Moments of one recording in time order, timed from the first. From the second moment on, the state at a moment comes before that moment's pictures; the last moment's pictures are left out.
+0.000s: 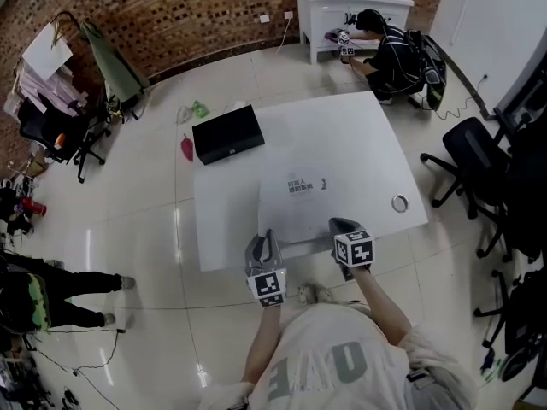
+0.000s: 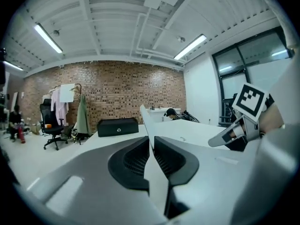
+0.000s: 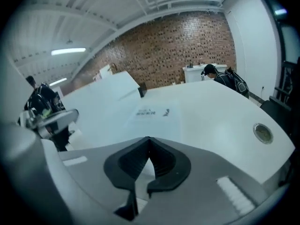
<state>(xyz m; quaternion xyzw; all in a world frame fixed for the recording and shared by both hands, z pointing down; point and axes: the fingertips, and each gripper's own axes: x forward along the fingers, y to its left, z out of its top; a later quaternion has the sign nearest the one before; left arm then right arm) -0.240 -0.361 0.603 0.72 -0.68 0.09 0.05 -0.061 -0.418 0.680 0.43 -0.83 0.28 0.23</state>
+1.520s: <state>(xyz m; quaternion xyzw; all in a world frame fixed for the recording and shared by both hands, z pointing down) -0.324 -0.337 0.703 0.62 -0.74 0.20 0.15 -0.054 -0.416 0.711 0.45 -0.82 0.24 0.28</state>
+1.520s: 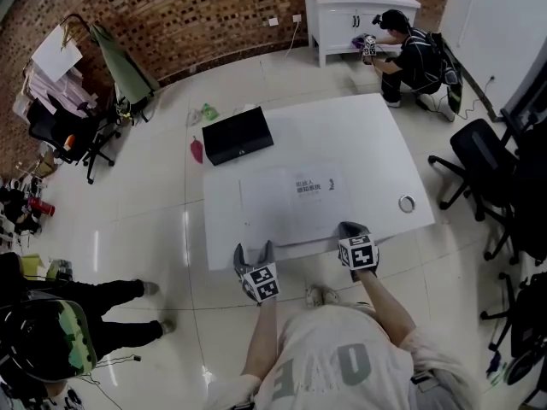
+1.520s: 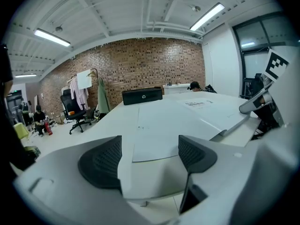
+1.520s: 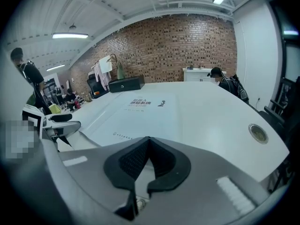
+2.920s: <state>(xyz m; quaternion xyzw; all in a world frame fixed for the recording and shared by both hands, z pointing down) -0.116 0.063 0.526 0.73 -0.68 -0.07 0.06 0.104 0.028 0.566 0.42 -0.87 0.23 0.04</state>
